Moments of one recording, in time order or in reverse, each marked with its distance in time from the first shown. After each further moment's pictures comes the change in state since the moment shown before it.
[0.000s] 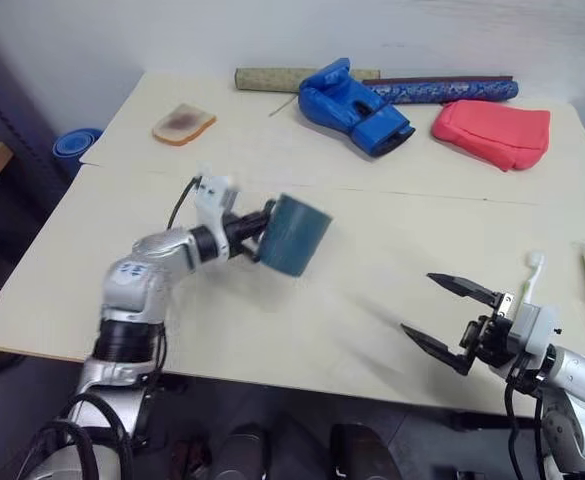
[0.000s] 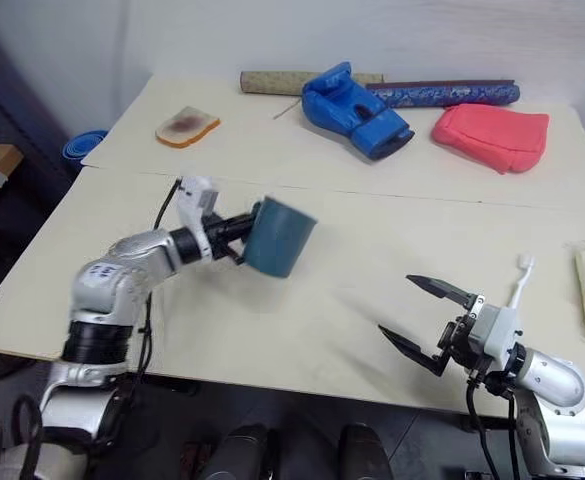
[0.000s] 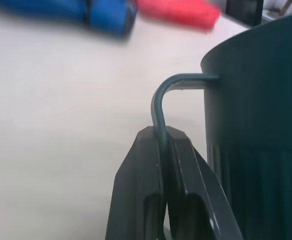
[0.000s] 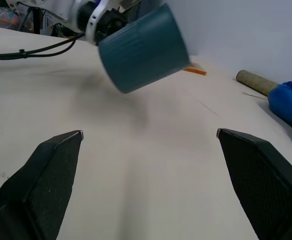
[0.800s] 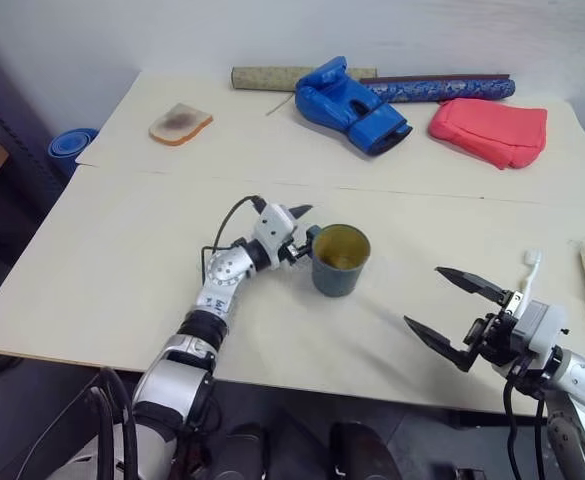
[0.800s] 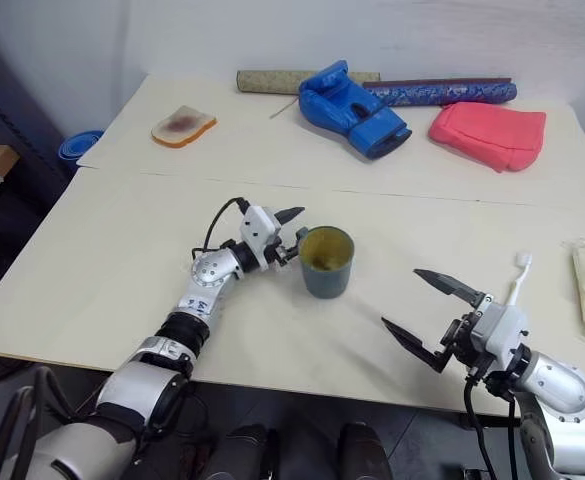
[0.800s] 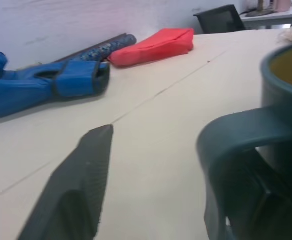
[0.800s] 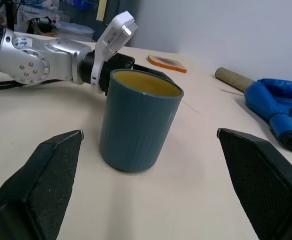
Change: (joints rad) left arm -0.112 -0.181 -0.047 0.671 0.263 -0.813 -0.049; right arm 0.044 -0.001 -0.020 -0.059 -0.010 0.006 -0.097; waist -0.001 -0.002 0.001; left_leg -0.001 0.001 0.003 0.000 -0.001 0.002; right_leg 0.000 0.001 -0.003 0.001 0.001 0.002
